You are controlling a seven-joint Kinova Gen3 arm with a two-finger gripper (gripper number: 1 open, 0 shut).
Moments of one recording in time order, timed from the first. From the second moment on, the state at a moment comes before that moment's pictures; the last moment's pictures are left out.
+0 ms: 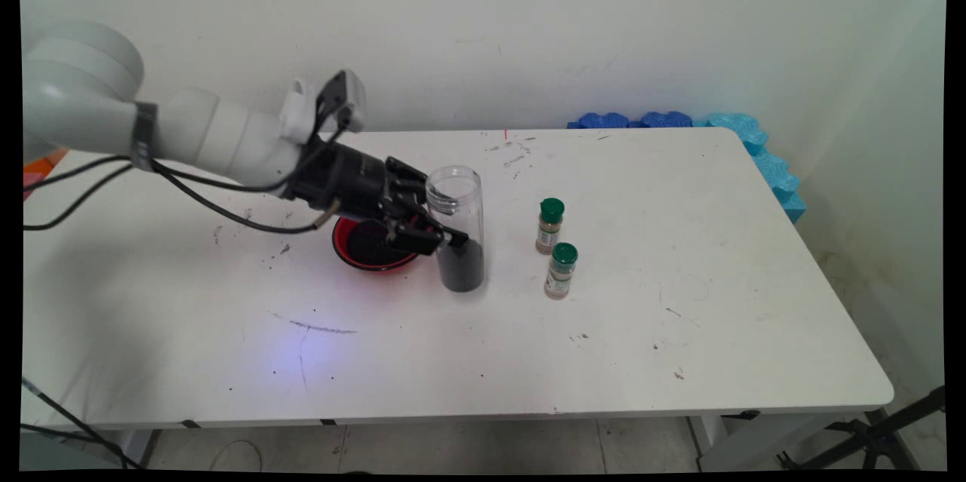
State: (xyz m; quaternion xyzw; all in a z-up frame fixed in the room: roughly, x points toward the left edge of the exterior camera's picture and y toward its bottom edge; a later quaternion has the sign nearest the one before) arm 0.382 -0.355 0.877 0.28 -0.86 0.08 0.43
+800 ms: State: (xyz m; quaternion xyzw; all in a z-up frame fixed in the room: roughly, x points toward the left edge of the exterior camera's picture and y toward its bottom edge) arm 0.356 -0.361 0.825 0.27 -0.86 0.08 0.42
